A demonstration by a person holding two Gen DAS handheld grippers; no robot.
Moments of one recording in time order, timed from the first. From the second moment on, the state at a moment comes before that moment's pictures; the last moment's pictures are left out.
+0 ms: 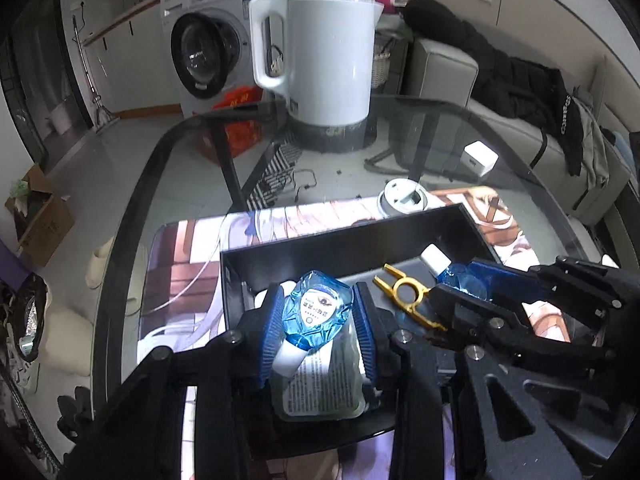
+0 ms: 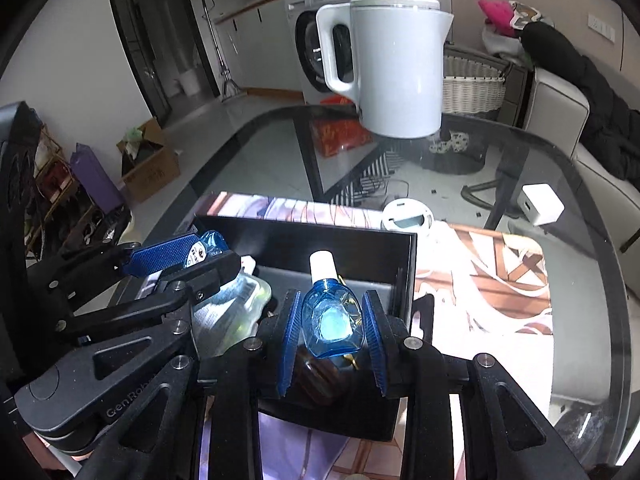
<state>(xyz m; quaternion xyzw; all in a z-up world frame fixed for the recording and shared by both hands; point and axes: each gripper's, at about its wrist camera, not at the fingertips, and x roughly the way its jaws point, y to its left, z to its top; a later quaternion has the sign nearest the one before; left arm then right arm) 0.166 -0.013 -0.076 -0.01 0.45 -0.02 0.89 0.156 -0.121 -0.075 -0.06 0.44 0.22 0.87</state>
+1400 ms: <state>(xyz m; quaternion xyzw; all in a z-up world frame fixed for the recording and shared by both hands) 0.047 -0.016 -0.045 0.01 0.34 -0.01 0.94 0.052 -0.164 -0.032 0.00 0.36 0.23 0.90</state>
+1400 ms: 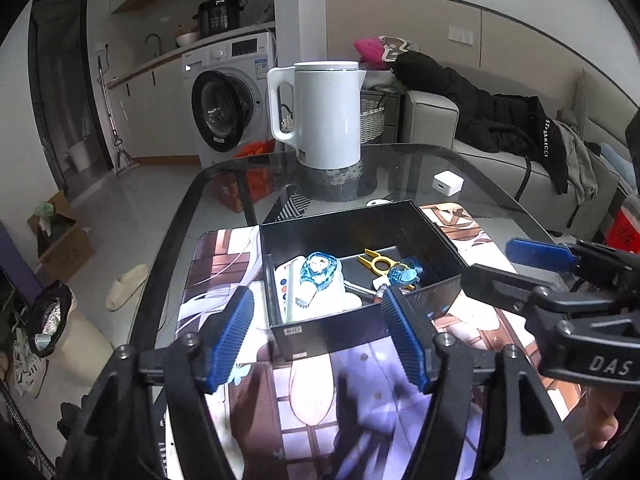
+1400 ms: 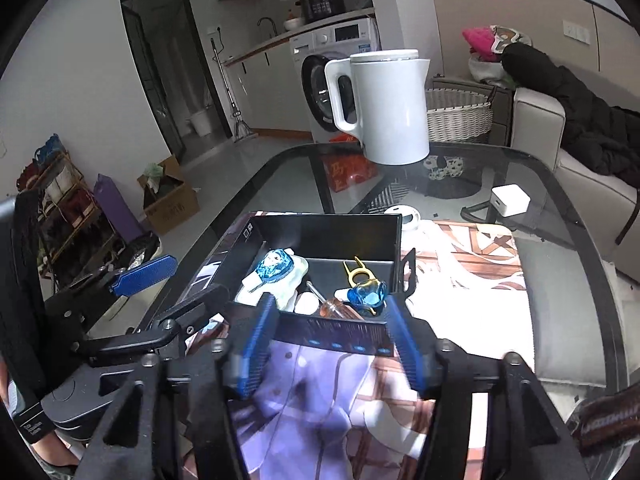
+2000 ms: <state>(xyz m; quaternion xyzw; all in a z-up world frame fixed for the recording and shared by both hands) 0.038 -0.020 -0.064 0.04 0.35 0.00 0.93 0.035 -0.179 -0.058 -0.01 0.37 0.21 0.90</state>
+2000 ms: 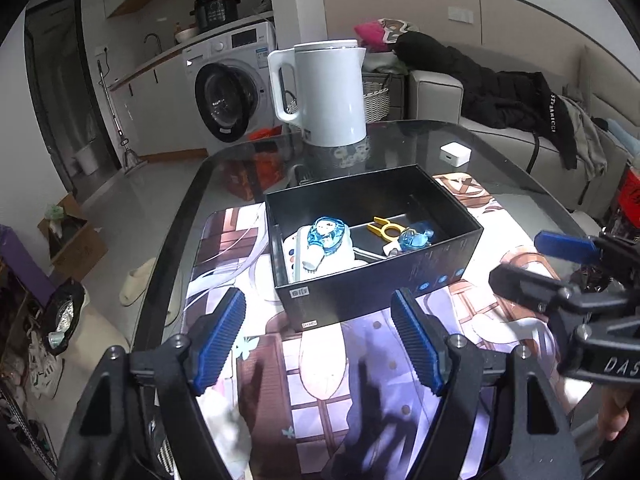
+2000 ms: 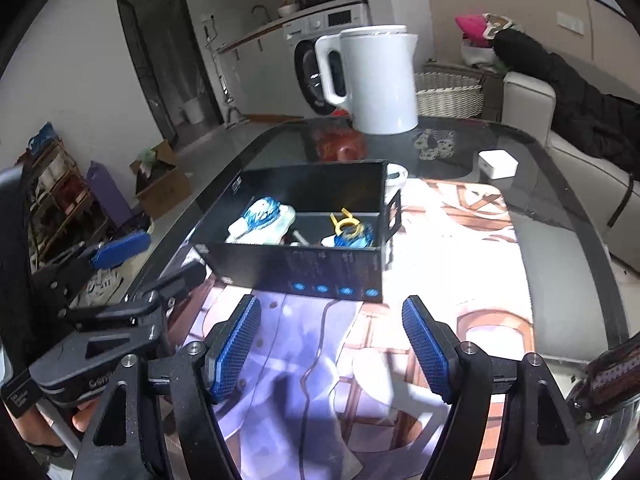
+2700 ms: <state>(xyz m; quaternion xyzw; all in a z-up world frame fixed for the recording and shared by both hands) 0.001 -0.003 -0.019 -0.02 0.21 0.02 0.98 0.003 -0.196 -0.016 0.01 0.21 0.19 0.96</state>
